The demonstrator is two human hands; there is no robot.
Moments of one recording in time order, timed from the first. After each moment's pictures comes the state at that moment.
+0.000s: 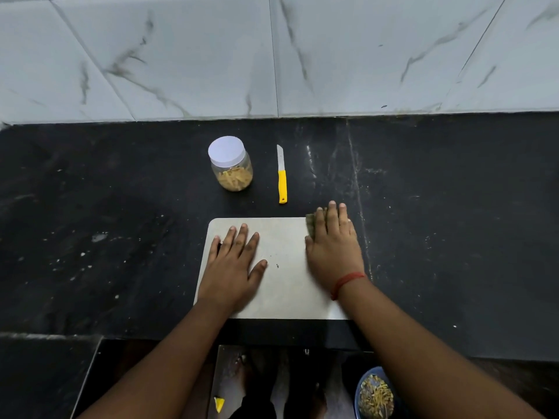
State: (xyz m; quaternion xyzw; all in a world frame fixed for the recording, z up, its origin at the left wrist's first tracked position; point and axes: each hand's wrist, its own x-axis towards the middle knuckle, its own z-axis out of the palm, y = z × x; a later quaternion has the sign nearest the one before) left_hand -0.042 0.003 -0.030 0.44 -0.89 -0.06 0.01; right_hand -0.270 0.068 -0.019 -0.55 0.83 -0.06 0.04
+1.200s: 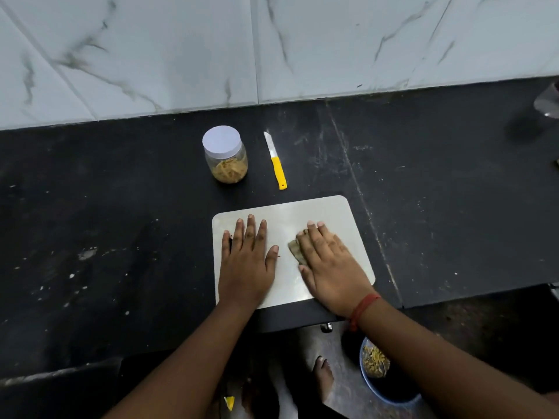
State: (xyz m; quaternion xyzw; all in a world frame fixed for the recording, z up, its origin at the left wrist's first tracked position) left_hand -0.035 0.002 -0.039 0.42 -0.90 -0.10 0.06; right_hand -0.199 0.125 -0.018 -0.62 0.78 0.00 0.03
